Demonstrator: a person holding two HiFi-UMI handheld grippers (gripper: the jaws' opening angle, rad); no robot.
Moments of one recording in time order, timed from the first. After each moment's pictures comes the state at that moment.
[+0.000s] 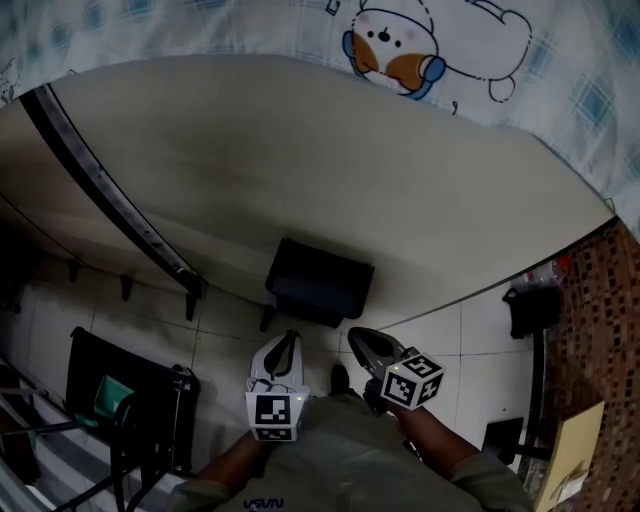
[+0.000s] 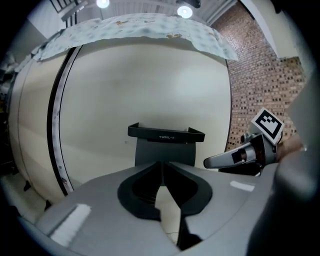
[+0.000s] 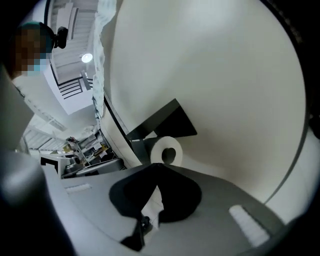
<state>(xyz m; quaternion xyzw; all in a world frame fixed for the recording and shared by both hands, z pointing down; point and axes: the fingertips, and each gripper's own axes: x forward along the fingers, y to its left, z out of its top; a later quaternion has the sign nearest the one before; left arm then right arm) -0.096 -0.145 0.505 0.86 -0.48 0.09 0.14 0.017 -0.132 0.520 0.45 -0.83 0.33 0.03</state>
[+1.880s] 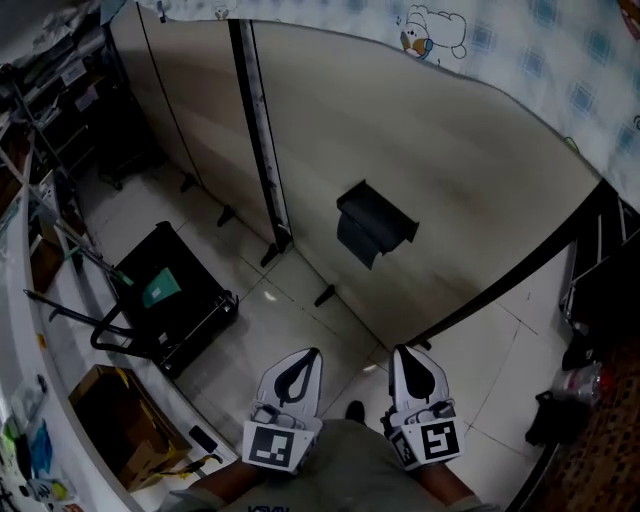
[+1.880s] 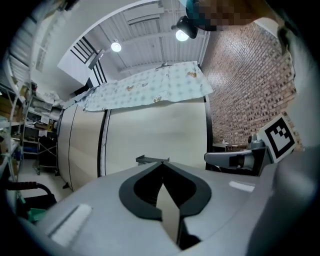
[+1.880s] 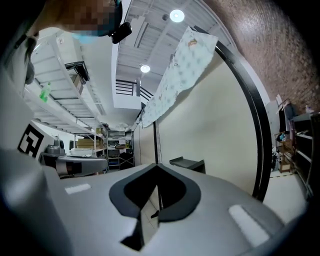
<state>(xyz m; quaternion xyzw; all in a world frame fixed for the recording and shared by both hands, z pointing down) -0.039 0.118 0.375 0.75 -0.66 0.00 0.05 0.080 0.070 0.375 0.38 -0.93 0.06 0.00</state>
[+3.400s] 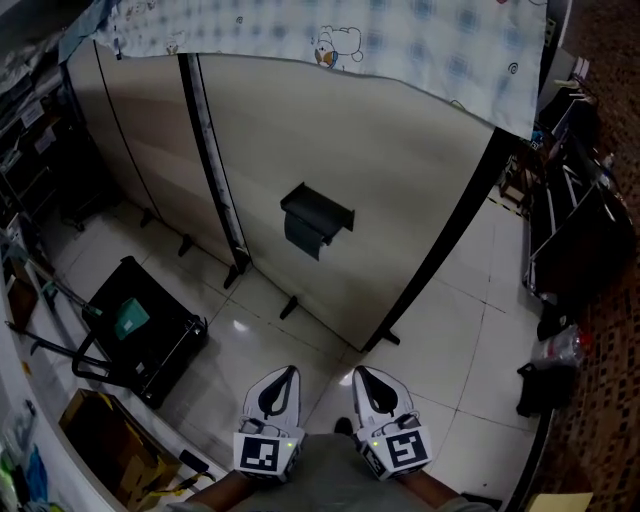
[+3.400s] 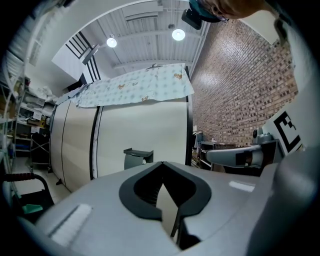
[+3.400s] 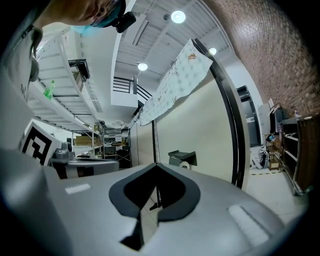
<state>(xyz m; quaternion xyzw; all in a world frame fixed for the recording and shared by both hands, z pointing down) 0.015 0.185 0.399 0.78 -0.63 0.01 0.06 0.122 0.167 0.393 0.40 -0.91 0.06 0.02</state>
